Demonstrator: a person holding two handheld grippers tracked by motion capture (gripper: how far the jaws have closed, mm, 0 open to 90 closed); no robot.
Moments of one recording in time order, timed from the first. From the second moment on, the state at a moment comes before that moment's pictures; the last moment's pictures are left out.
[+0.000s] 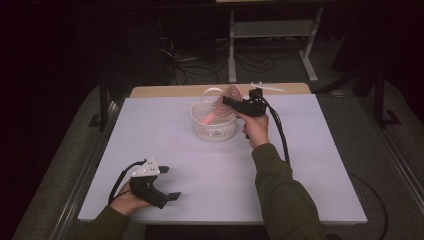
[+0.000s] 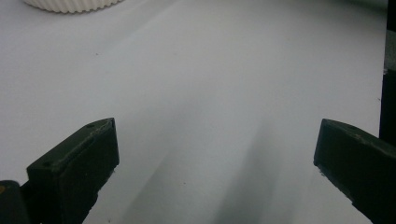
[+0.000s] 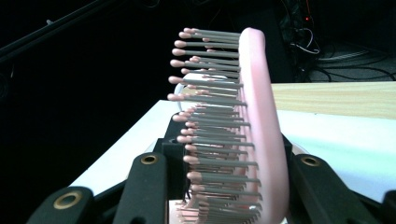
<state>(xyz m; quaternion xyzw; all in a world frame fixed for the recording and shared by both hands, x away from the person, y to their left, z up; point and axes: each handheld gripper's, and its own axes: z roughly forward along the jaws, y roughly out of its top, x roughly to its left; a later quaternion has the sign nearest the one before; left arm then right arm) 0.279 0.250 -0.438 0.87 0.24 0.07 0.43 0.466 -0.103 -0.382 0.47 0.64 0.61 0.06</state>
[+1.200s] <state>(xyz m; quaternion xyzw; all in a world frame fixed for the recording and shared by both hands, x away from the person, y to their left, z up) 0.279 0.249 -0.438 0.87 0.24 0.07 0.43 0.466 -0.114 -0.388 0.48 0.65 0.58 0.08</state>
